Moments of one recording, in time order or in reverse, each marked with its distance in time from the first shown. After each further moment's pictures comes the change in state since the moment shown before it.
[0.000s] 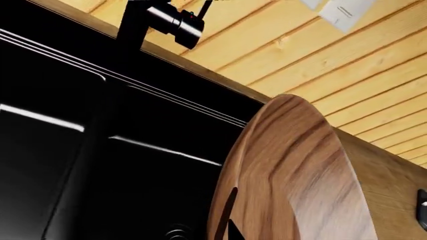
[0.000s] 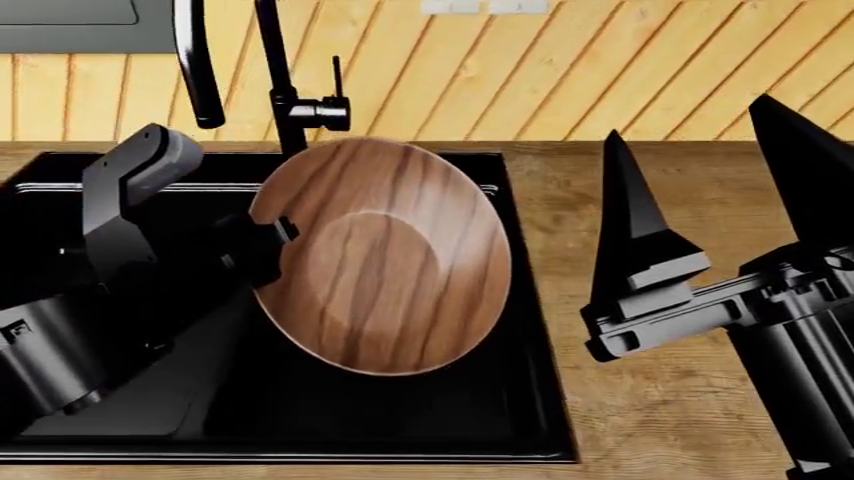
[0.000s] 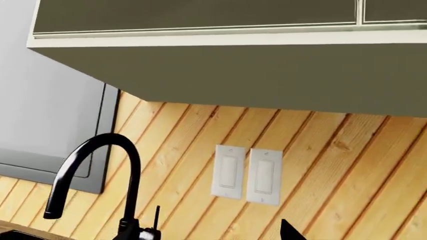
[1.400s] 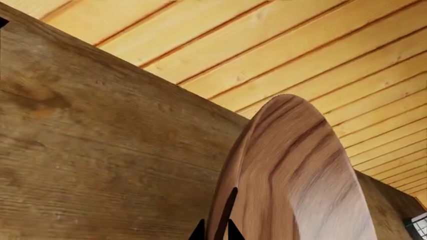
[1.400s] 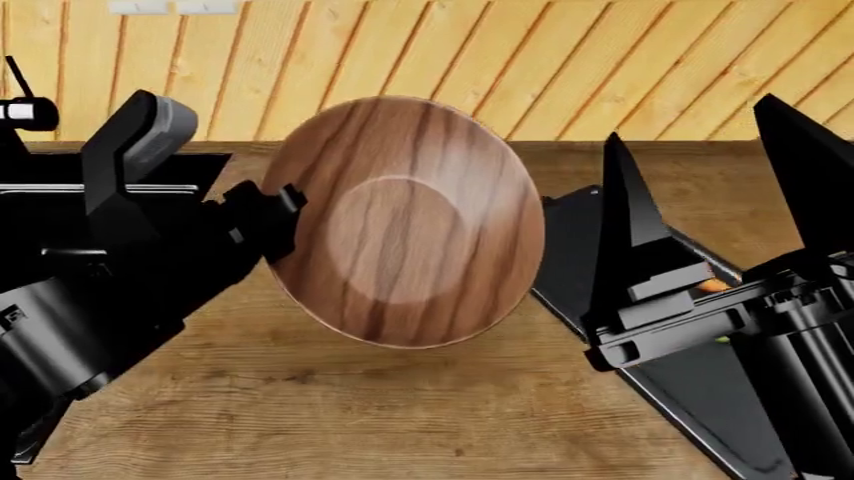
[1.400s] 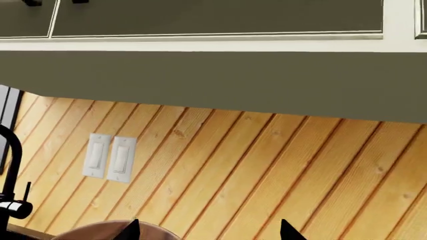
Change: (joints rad) left arm -0.041 0.048 0.002 0.020 -0.026 0.061 0.006; right arm -0.006 0.003 0.006 -0.022 -0.019 0.011 0.014
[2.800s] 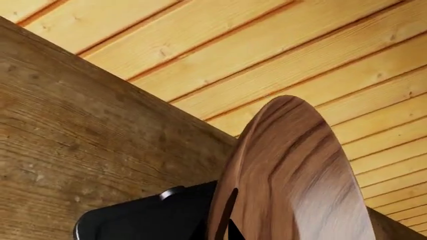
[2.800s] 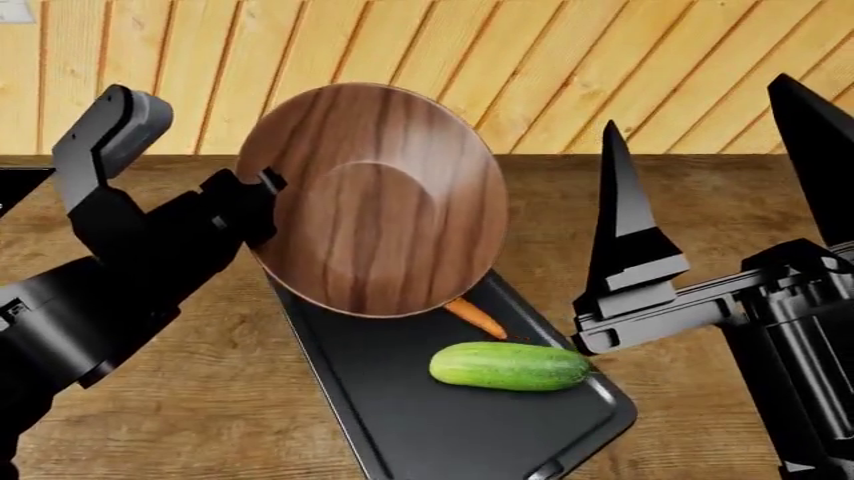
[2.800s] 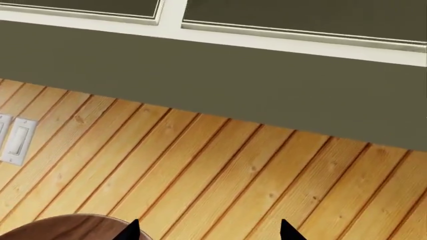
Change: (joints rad) left arm 0.011 0.004 -0.007 -0.013 0.092 0.073 -0.014; right arm 0.071 -0.048 0.004 -0.023 -0.032 0.154 0.083
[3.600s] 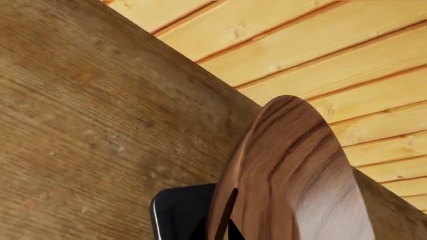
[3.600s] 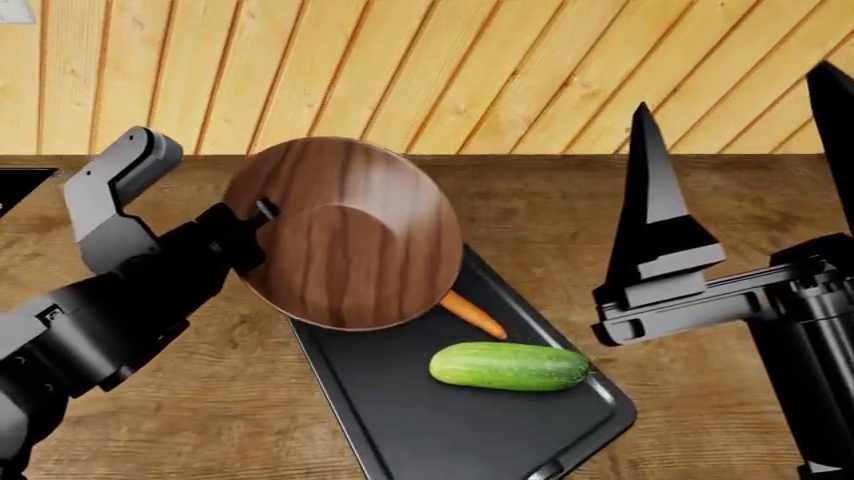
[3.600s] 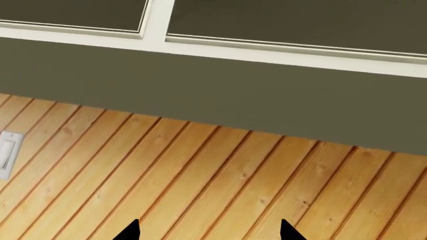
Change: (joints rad) left arm 0.045 -0.001 0.029 -0.073 0.062 0.024 -0.093; right arm -0.004 0.030 0.004 -0.002 -0.012 -0.047 0.021
